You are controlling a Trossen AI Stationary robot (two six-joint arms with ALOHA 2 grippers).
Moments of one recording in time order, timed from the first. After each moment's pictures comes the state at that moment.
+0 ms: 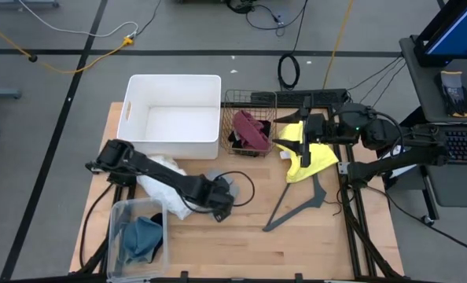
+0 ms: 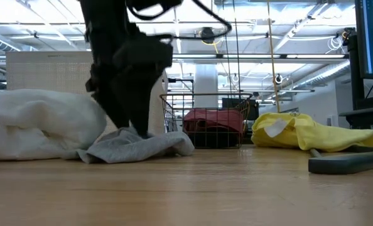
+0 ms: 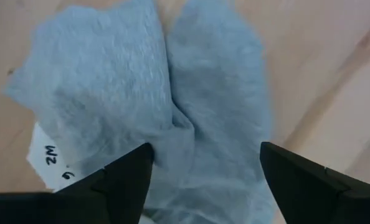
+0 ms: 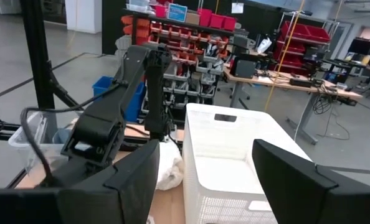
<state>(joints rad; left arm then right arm) -0.29 1.89 1.30 -0.75 -0.21 -0.90 -0.01 1.03 1.24 -0.26 0.08 -0.15</state>
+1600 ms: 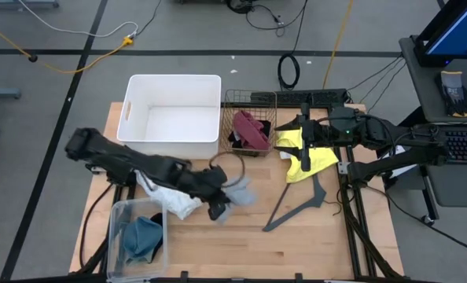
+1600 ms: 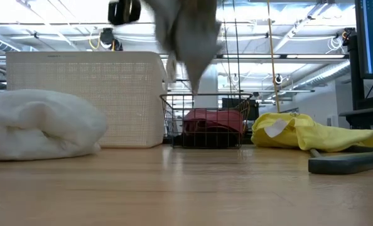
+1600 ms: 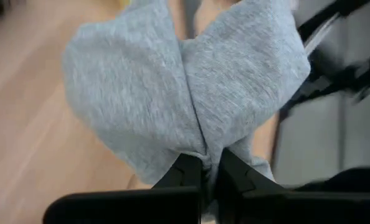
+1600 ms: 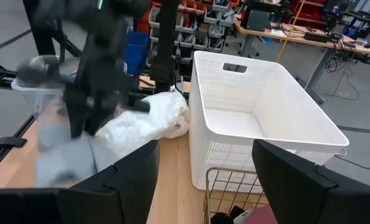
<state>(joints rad) -0.29 1.55 1.30 -0.48 -0.06 -0.79 -0.01 1.03 1.24 -0.47 0.08 -0.14</state>
